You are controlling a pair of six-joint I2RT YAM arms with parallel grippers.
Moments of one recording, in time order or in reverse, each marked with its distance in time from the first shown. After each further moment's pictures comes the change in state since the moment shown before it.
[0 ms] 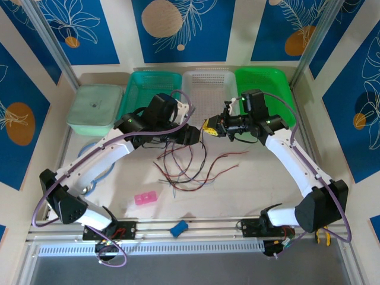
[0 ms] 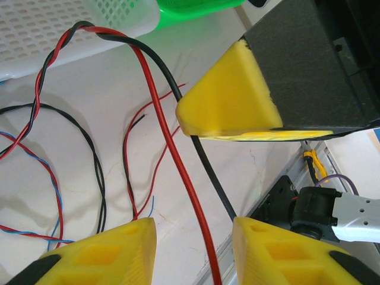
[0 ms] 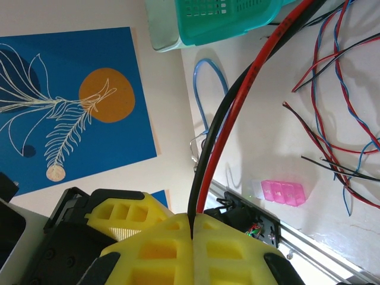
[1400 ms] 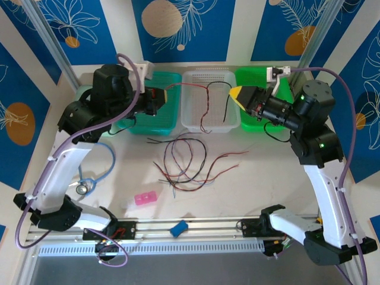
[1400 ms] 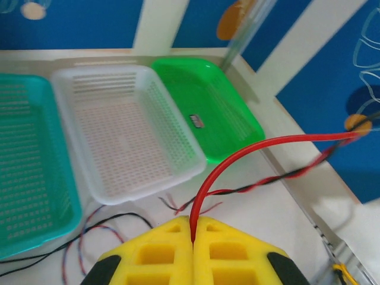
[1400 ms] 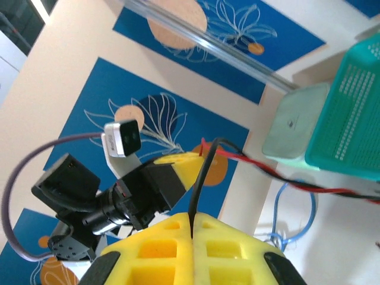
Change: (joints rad) left arm 0.143 -0.103 0.409 -0.187 -0.266 0.067; right arm -0.082 -0.296 0.293 0.098 0.160 0.009
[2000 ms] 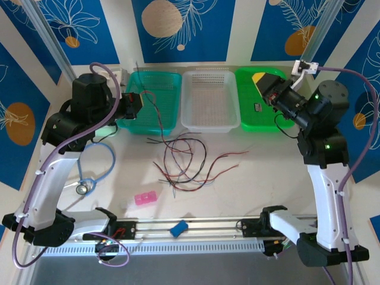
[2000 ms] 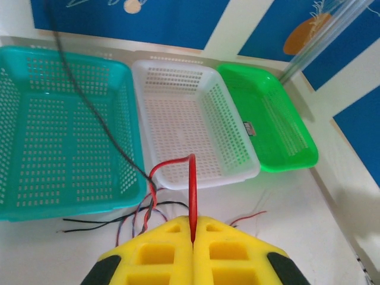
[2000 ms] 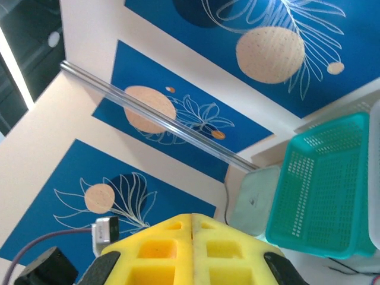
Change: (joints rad) left arm 0.161 -0.134 -0.163 -0.014 0.011 -0.023; right arm -0.164 0.003 -0.002 0.028 0.102 -0.019
